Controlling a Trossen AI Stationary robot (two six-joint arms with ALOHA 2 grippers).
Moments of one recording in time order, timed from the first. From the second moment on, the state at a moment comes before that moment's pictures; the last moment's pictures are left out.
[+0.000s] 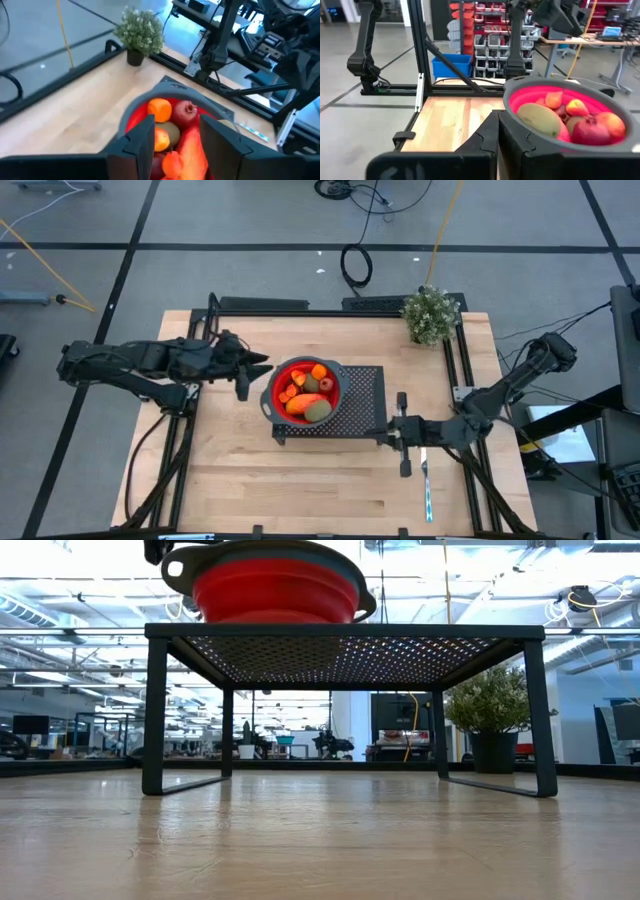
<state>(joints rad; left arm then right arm) -0.10 0.92 1.02 -0.45 -0.34 -0.49 0.63 1.17 0.86 0.15 0.62 0.12</state>
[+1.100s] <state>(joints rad) -0.26 0.62 0.69 -0.23 -0.25 -0.28 0.79 1.09 0.86 -0.10 0.75 0.41</state>
